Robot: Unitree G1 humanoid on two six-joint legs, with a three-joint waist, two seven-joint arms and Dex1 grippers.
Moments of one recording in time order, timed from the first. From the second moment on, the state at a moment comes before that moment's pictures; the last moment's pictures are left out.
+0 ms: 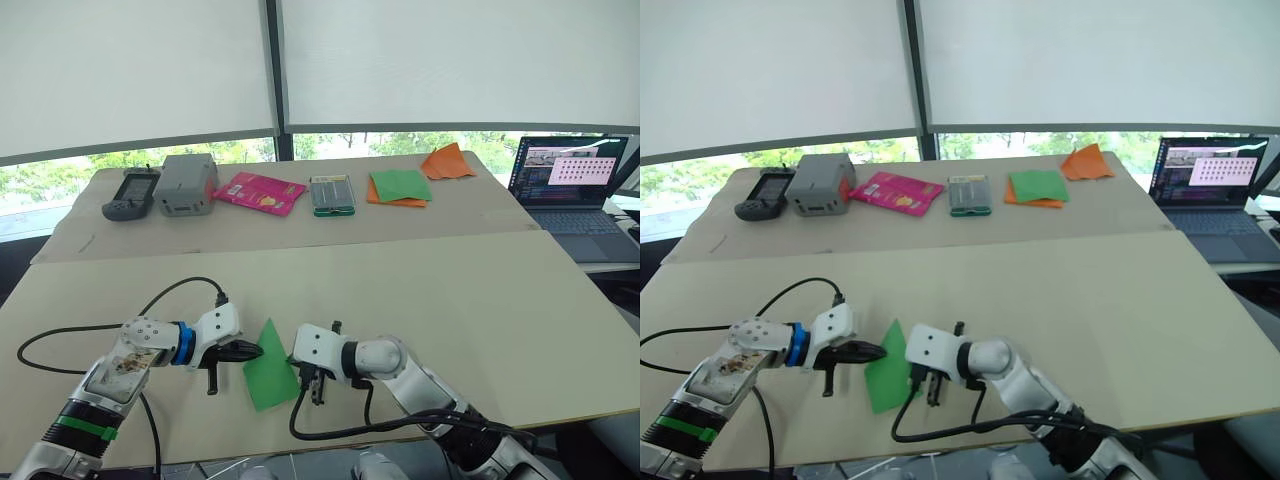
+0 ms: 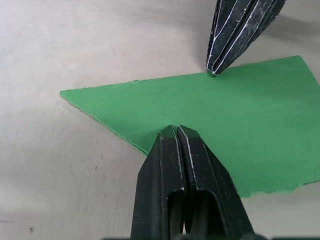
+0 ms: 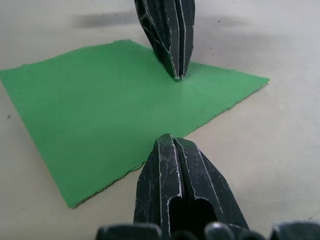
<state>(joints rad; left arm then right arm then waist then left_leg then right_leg) -0.21 0.78 -0.20 0.05 -0.18 0.22 -1.18 -0.34 -0.31 0.67 -0.18 -0.18 0.48 0.78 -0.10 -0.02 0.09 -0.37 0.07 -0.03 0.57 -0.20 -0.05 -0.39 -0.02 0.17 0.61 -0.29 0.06</state>
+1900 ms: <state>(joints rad) -0.20 0.79 -0.19 0.04 -0.16 0.20 -1.18 -0.31 -0.31 0.62 -0.08 -0.13 0.23 0.92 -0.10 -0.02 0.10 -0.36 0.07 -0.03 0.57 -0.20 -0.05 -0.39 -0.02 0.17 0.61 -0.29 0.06</state>
